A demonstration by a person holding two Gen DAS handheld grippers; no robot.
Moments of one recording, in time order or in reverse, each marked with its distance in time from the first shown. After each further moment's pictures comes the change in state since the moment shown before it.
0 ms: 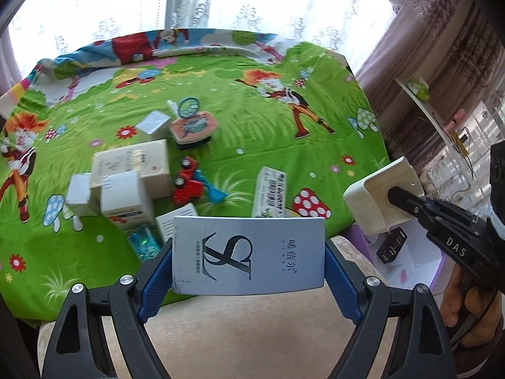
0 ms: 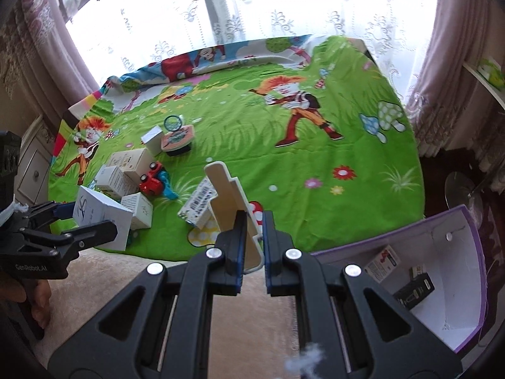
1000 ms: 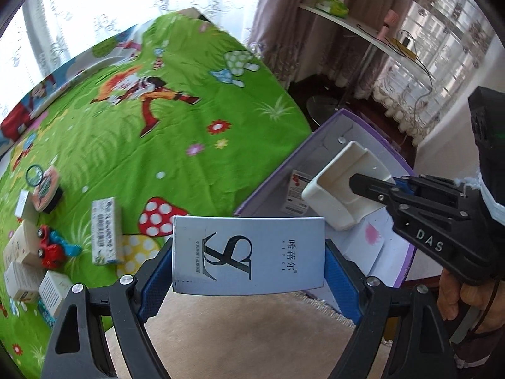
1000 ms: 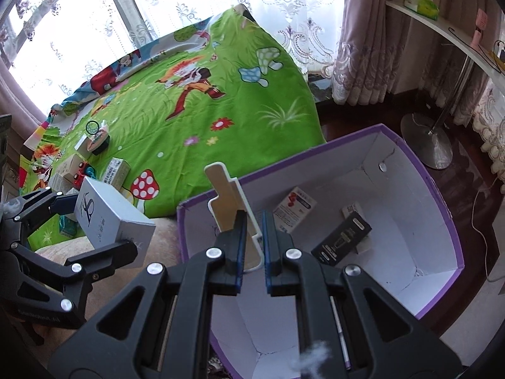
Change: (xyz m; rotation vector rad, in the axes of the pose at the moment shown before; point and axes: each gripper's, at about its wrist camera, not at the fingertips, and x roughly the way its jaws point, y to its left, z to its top) left arm 0.061 -0.176 -0.002 0.412 0.136 -0.110; right arm -0.026 -0.120 -0.059 0.235 0.075 -0.146
